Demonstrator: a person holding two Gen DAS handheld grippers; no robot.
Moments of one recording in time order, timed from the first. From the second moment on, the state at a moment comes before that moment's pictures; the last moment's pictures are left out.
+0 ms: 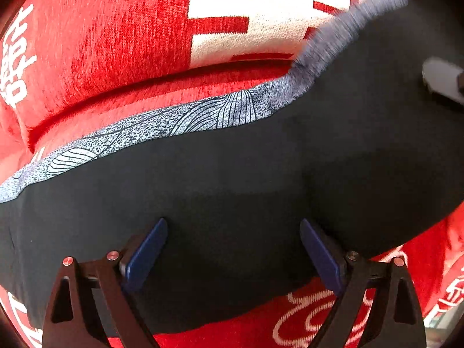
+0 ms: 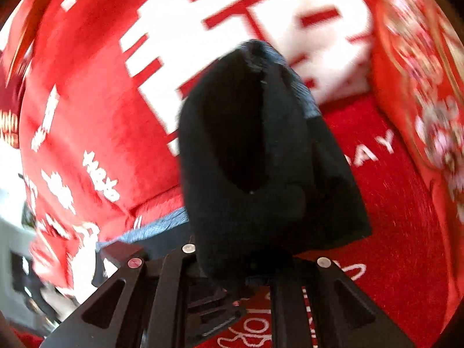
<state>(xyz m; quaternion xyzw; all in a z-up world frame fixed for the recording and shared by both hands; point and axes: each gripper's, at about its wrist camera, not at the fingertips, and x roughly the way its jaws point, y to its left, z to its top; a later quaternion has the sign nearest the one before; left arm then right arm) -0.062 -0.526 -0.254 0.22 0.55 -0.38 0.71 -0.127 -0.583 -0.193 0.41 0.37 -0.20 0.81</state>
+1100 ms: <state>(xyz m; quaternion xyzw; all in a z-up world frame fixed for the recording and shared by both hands) 0.130 -0.303 -0.199 0.11 0.61 -0.33 0.71 -0.007 -0.313 -0.224 0.04 0.55 -0.15 0.82</state>
